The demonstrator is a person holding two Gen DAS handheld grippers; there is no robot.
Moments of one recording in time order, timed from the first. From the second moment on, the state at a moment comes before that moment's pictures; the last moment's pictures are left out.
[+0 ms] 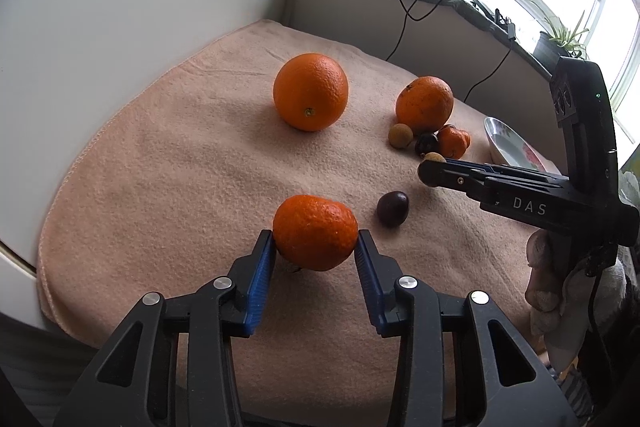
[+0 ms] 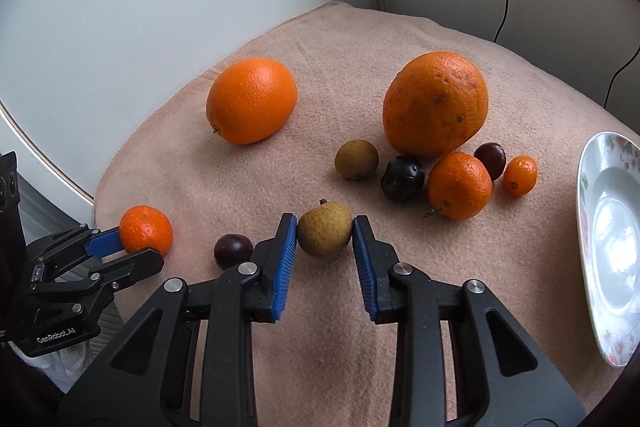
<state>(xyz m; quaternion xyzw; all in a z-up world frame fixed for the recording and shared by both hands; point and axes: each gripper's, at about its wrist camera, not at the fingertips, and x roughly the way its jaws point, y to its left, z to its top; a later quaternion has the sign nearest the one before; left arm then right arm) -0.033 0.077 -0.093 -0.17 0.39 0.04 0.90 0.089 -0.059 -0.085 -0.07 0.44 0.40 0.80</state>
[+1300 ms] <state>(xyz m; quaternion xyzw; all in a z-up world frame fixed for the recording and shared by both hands) 0.069 -0.076 -0.051 -0.08 0.36 -0.16 0.92 0.114 -0.252 -0.054 0.02 0.40 0.23 0.89</state>
